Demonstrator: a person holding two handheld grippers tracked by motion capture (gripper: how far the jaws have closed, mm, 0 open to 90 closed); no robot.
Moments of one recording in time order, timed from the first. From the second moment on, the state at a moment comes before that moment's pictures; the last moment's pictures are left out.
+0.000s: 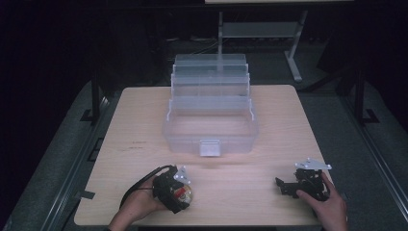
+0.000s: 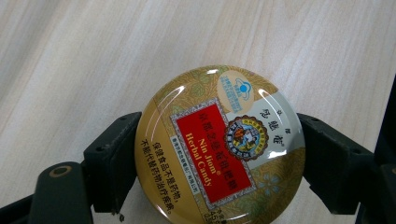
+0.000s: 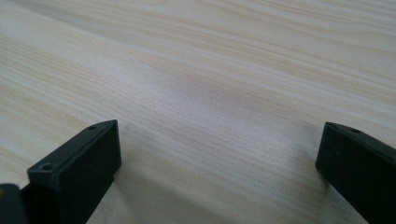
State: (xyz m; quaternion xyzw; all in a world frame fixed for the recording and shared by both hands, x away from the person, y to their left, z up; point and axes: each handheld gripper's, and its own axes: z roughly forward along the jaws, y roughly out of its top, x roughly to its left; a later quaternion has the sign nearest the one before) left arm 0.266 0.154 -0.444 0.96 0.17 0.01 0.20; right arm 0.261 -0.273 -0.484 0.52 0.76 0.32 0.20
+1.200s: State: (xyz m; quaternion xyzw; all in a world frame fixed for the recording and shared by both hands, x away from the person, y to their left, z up) left arm 0.276 0.152 -0.419 0.96 0.17 0.02 0.23; right arm 0.261 -0.273 -0.484 0.53 0.76 0.32 0.20
